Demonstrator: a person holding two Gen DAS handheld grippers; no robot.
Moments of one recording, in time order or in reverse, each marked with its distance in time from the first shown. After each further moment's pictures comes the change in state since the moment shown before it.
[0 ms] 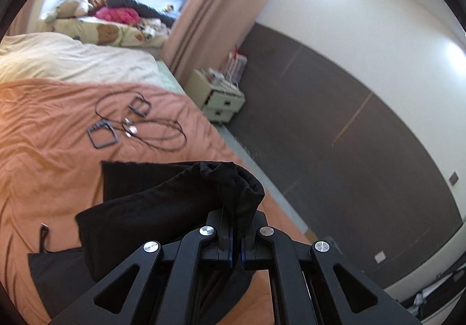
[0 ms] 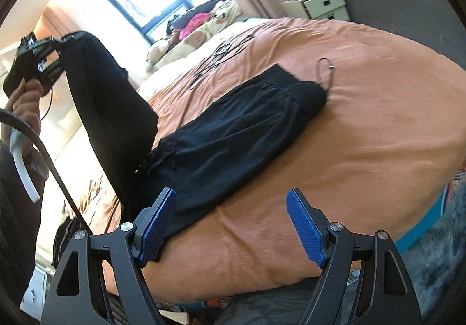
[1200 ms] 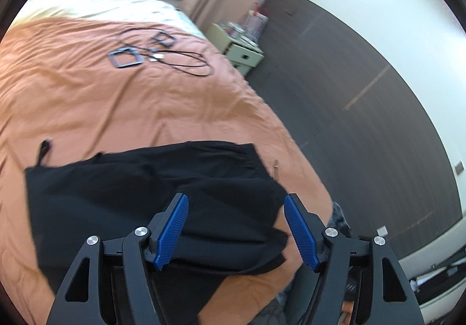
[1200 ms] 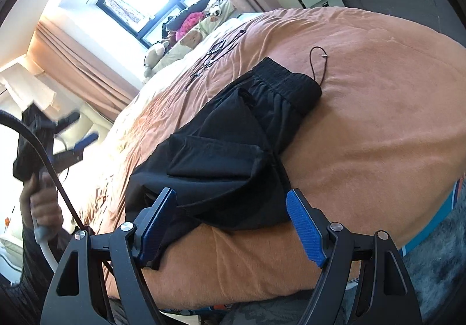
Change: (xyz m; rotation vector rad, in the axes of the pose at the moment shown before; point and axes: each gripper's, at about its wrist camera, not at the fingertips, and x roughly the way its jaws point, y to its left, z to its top) left arm -0.004 0.075 -0.121 -0.101 0.159 0.054; right arm 0.016 -0.010 0.008 0.045 0.054 0.048
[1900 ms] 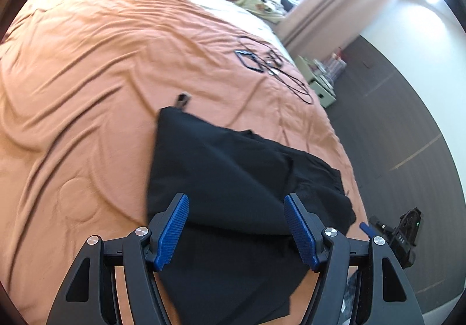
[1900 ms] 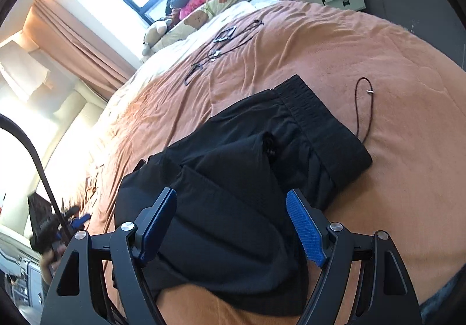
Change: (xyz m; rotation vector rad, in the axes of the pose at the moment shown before) left arm -0.068 0.154 -0.073 -0.312 -0.139 0.209; right arm 0.092 0.025 0.096 -0.084 0.123 -0.028
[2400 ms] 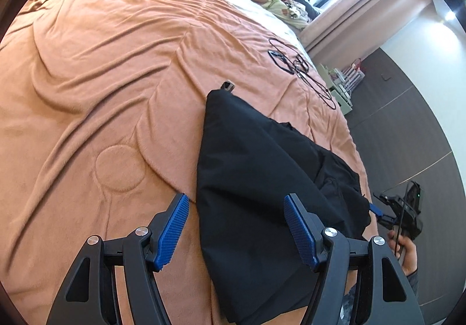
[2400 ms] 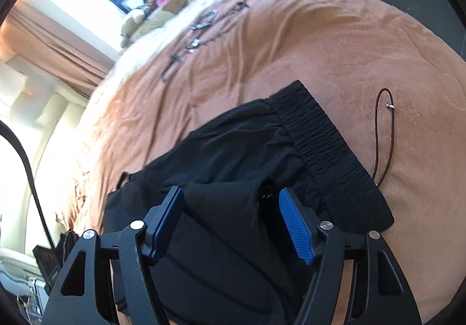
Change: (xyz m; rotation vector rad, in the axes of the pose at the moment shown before) left arm -0.013 0.048 -0.030 -0.082 -0.012 0.052; right arm 0.064 0.002 0.057 0.068 0.110 -0.069
